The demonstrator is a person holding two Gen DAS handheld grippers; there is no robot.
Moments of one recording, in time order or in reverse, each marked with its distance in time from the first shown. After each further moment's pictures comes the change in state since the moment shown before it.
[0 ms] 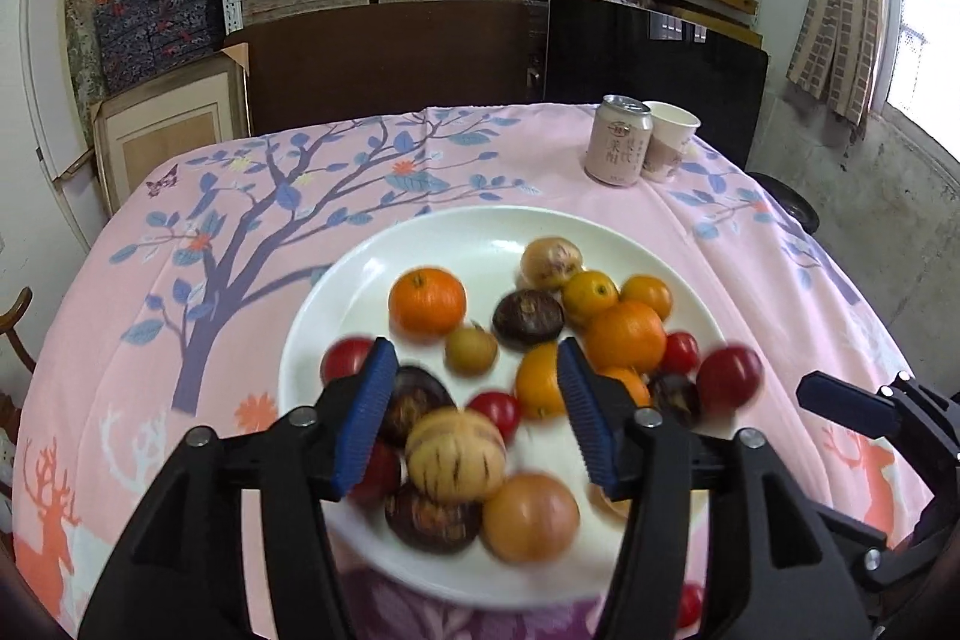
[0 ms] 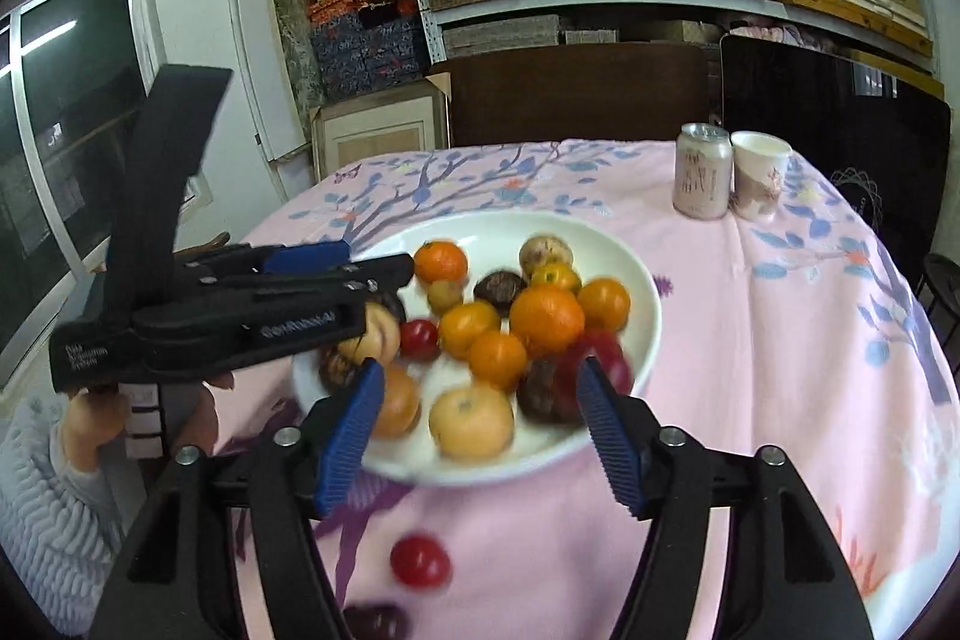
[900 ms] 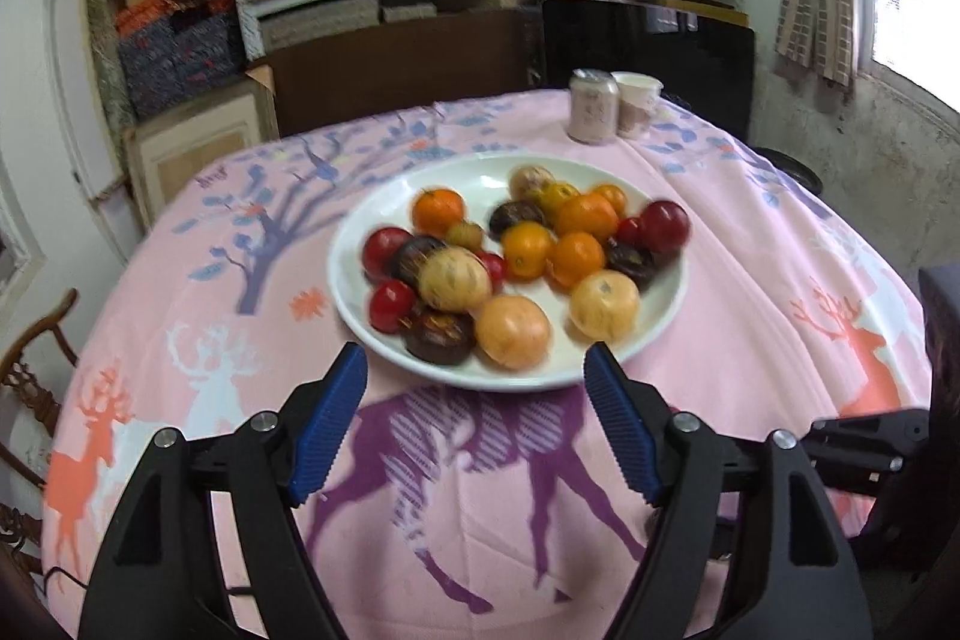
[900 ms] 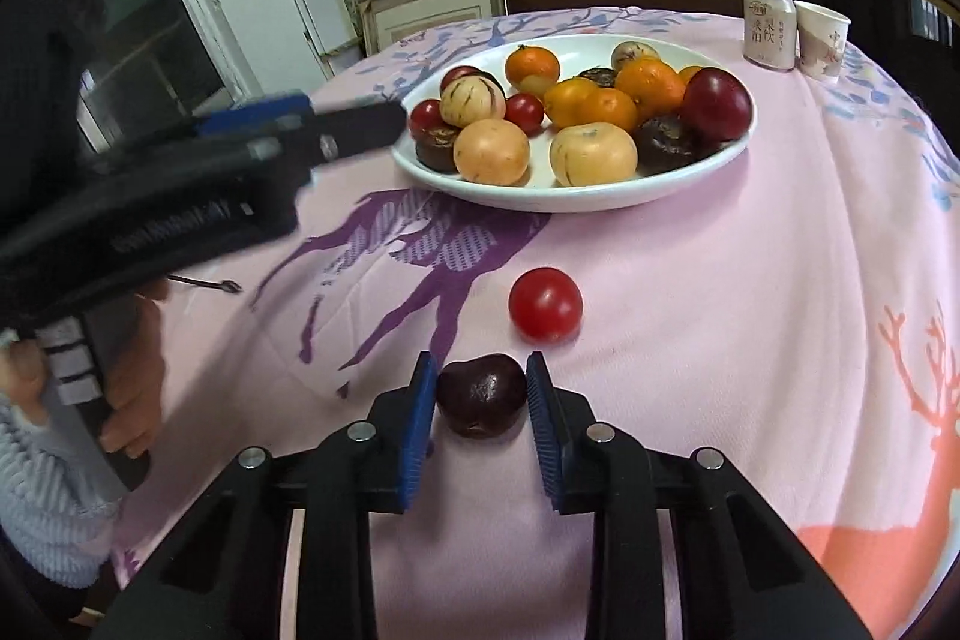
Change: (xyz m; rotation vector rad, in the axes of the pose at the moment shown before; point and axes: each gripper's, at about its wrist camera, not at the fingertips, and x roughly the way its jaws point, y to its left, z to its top) left arm -0.075 -0.017 -0.078 0.074 -0.022 0.049; right arm -0.005 0.033 -0.083 -0.006 0.247 0.136
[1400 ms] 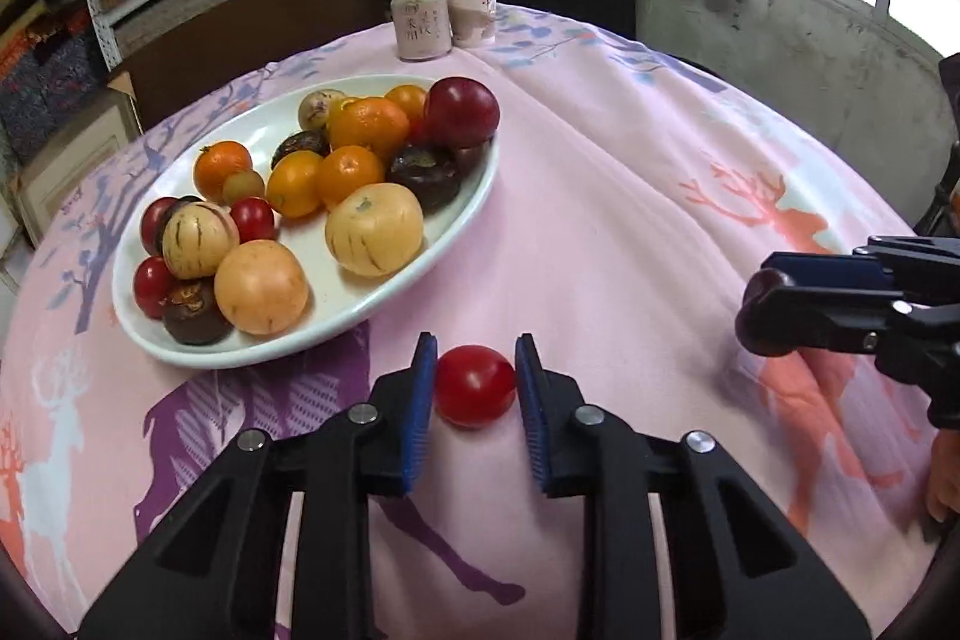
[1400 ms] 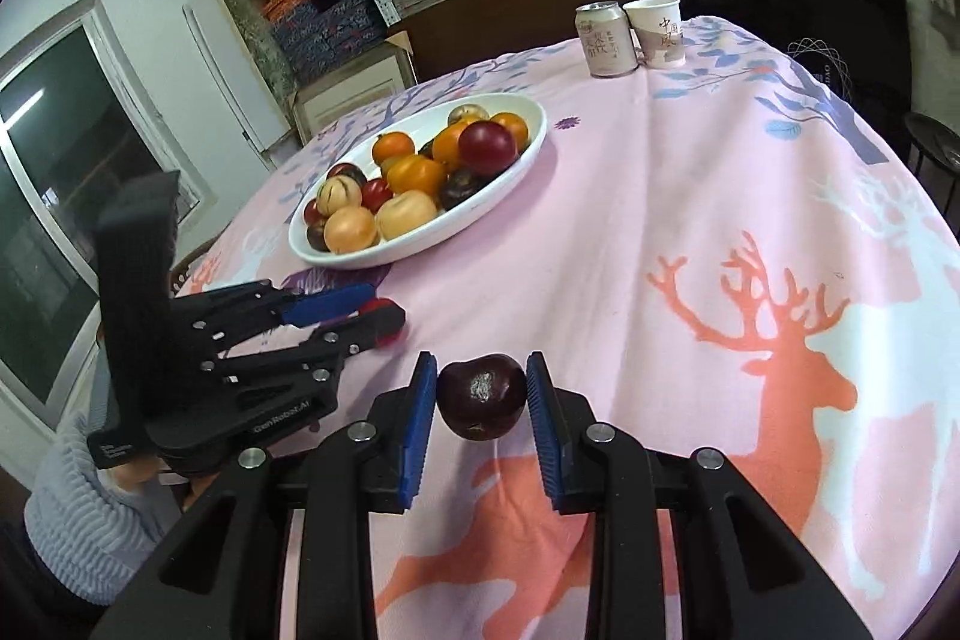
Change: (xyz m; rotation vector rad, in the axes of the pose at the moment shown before) left arm 0.050 -0.083 -0.020 0.193 0.126 -0.209; right arm -0.069 -0.081 -0.021 0.211 -0.147 -0.056
